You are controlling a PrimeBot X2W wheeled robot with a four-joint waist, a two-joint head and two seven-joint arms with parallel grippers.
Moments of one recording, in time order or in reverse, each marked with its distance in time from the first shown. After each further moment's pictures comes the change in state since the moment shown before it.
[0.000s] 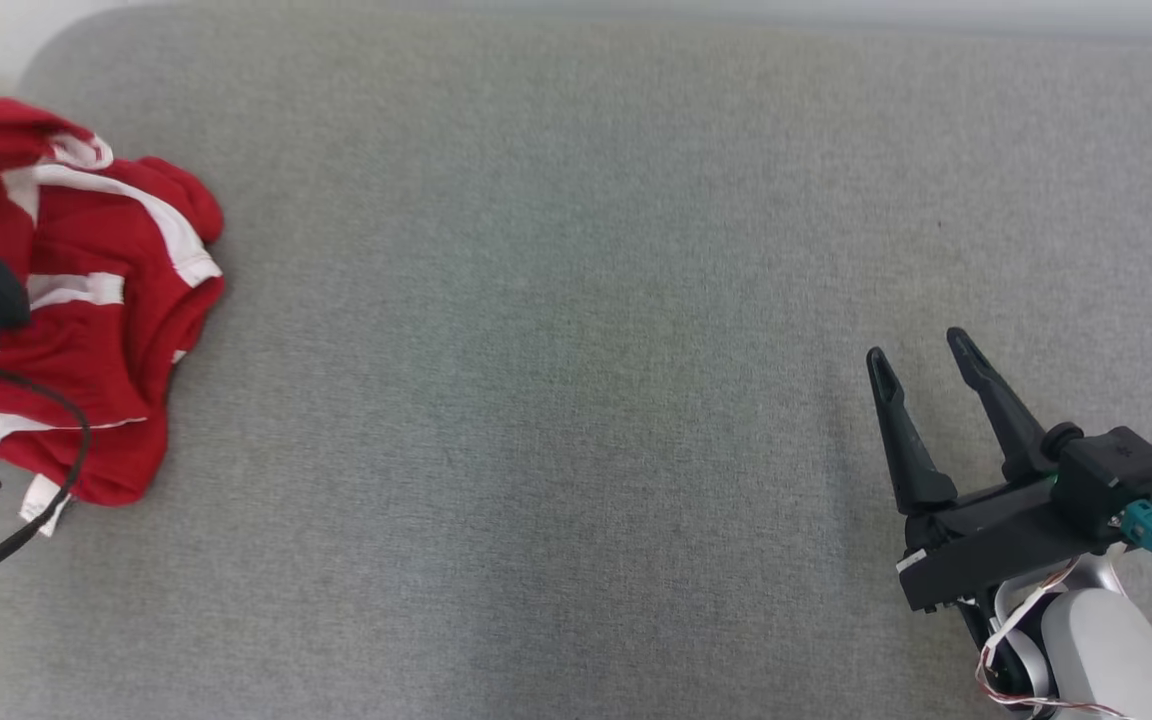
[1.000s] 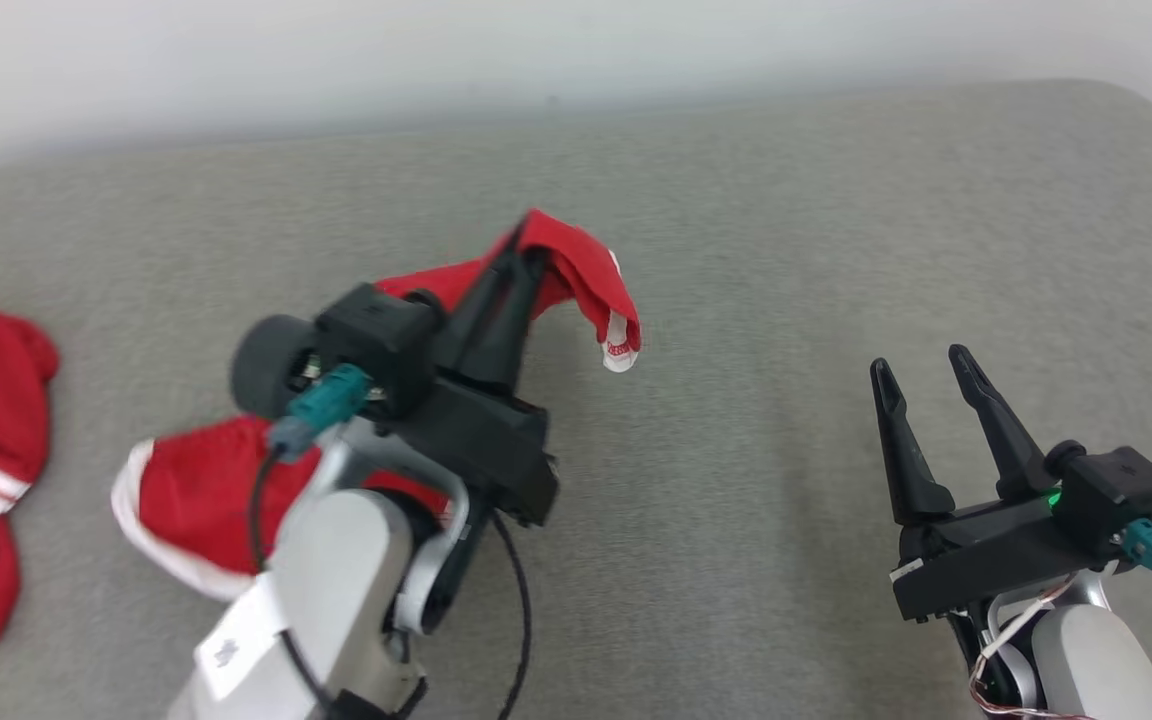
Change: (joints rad) left arm 0.331 -0.266 -0.414 -0.770 0.050 0.027 0.102; right arm 0.030 0.052 -0.035 0.009 0.013 0.000 -0.020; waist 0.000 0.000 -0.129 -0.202
